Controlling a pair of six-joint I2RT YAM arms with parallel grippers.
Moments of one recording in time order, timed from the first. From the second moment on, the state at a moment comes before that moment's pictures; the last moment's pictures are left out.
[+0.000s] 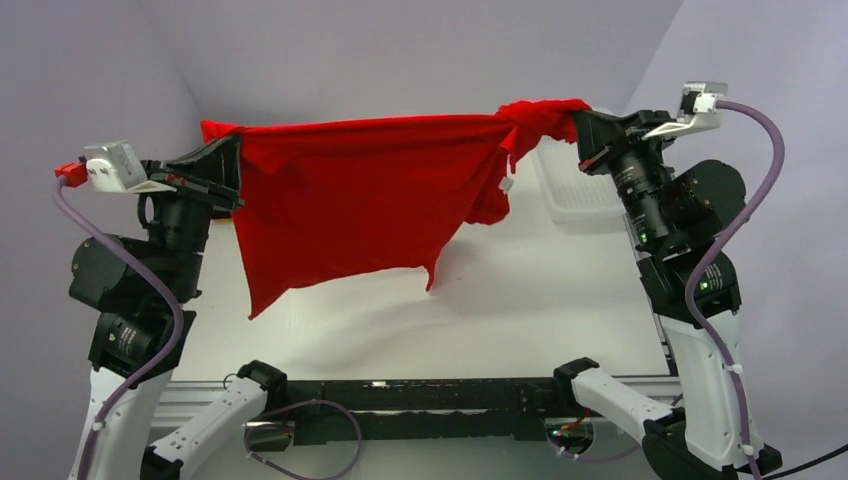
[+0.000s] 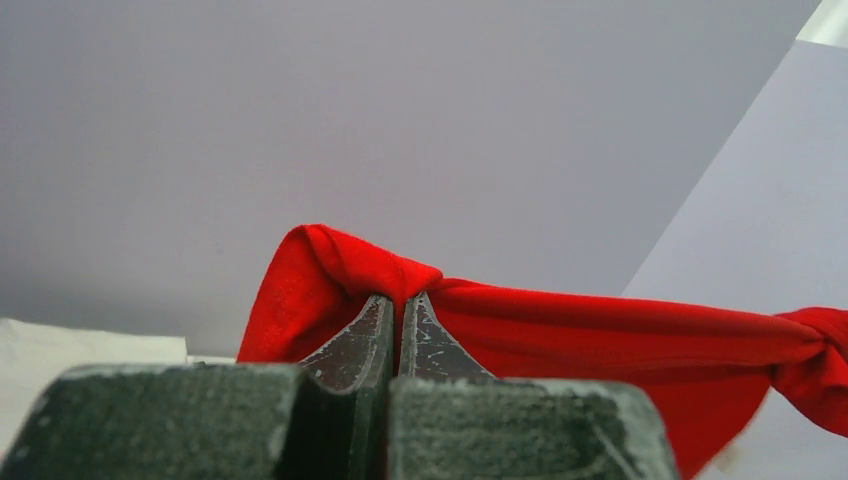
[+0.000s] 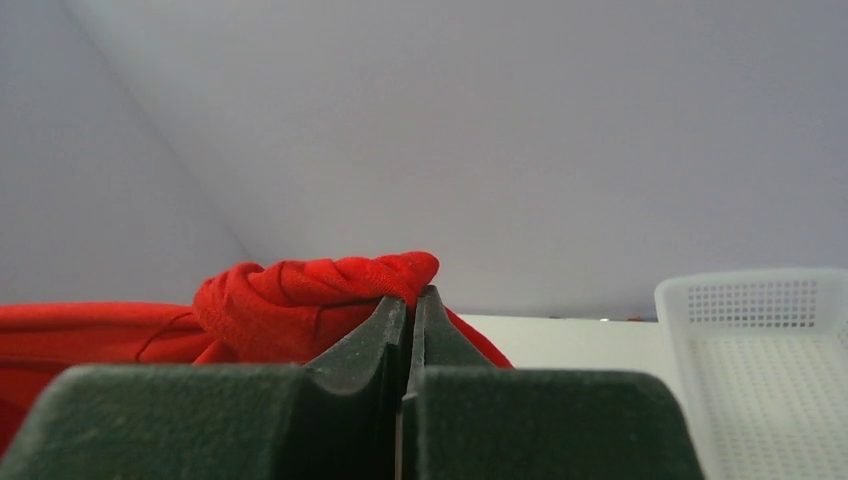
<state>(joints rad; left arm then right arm) -0.41 0.72 1.36 -0.22 -0.26 -0.32 0.34 0.98 1.61 -0.39 0.07 0.31</state>
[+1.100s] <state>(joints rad) -0.18 1.29 1.36 -0.13 0.09 -0.33 0.16 1.11 1.31 -0.27 0.09 0.35</state>
